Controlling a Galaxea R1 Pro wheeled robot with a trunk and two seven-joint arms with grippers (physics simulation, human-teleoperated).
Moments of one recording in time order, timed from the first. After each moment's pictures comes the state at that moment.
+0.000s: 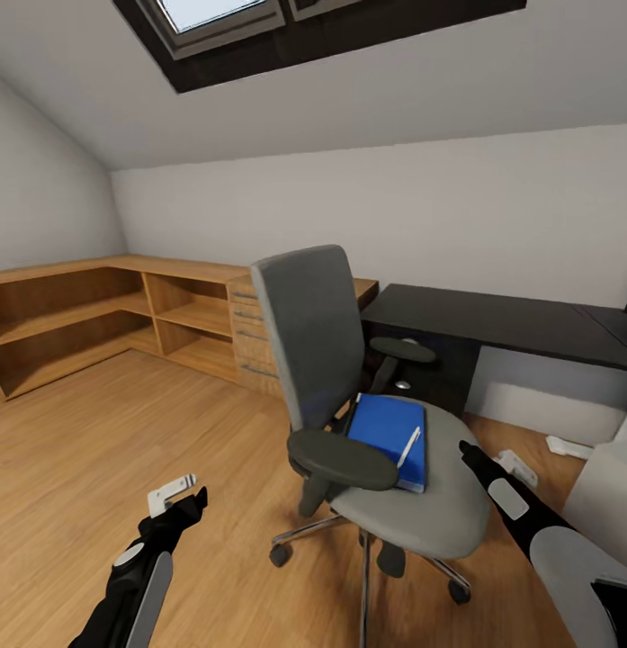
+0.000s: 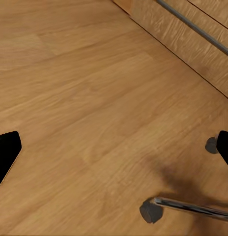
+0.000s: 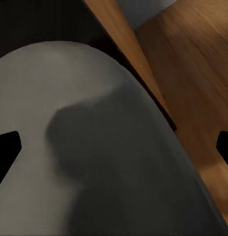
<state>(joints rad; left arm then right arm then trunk) -0.24 -0.09 0.16 -1.24 0.24 0.32 0.20 -0.81 -0.21 -0.17 -0.28 -0.71 -0.04 -0.01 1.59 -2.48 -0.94</state>
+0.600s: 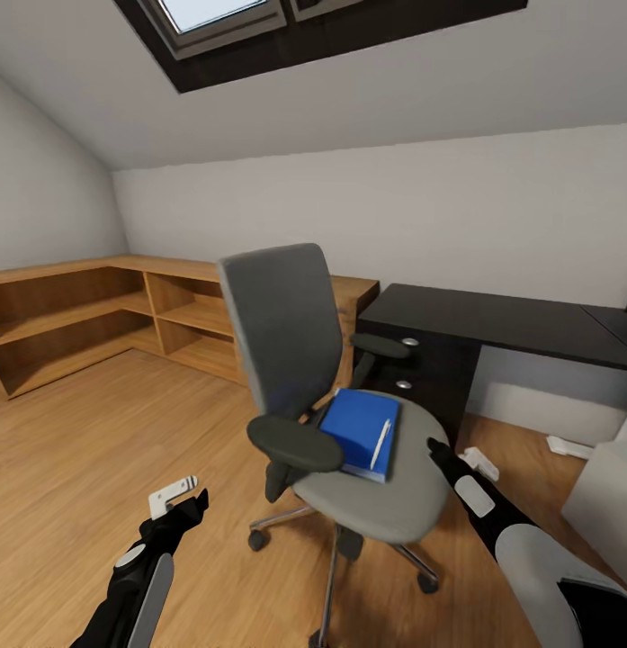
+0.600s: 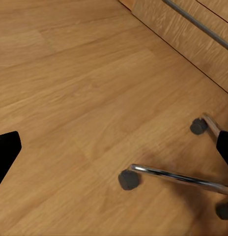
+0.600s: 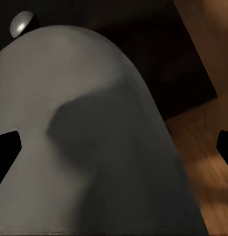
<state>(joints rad) -0.24 -0.09 0.16 -1.23 0.24 0.32 0.20 -0.81 -0.09 -0.17 -0.30 -0.71 -0.04 -0.01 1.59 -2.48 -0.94</state>
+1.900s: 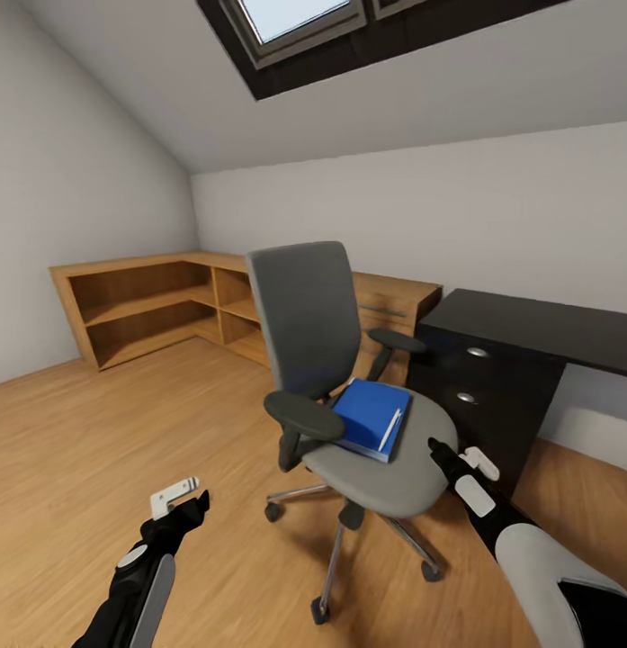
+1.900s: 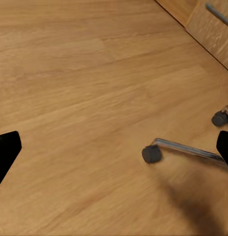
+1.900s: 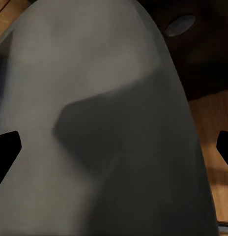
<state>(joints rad) -0.24 -0.09 0.16 -1.22 0.22 0.32 0.20 -0.81 -0.09 -0.17 -0.30 -0.71 -0.04 -0.01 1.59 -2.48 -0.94</state>
